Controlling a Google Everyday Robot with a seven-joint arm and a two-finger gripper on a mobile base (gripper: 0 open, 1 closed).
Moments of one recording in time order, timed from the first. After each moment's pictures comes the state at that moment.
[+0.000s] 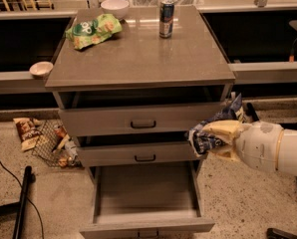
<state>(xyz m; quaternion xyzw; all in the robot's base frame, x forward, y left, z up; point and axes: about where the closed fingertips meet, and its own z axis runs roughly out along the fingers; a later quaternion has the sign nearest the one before) 0.443 -0.140 0.831 -0.77 0.31 -0.14 0.54</state>
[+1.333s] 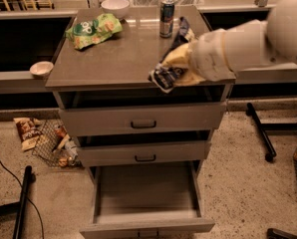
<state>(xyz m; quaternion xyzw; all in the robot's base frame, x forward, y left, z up) 0.559 -0.052 0.928 -0.87 0.14 -0.16 0.45</state>
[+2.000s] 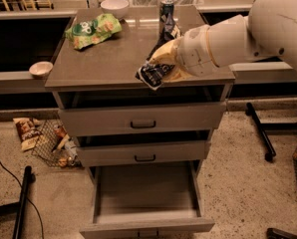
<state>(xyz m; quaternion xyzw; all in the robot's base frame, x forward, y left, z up) 0.564 -0.022 0.934 -0.87 0.11 -0.15 0.46</state>
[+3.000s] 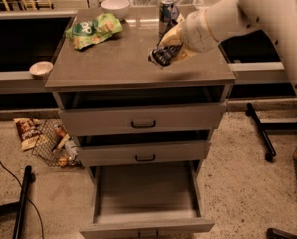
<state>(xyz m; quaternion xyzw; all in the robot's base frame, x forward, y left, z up) 0.663 -0.053 0.919 -0.89 0.12 -0.14 0.42</state>
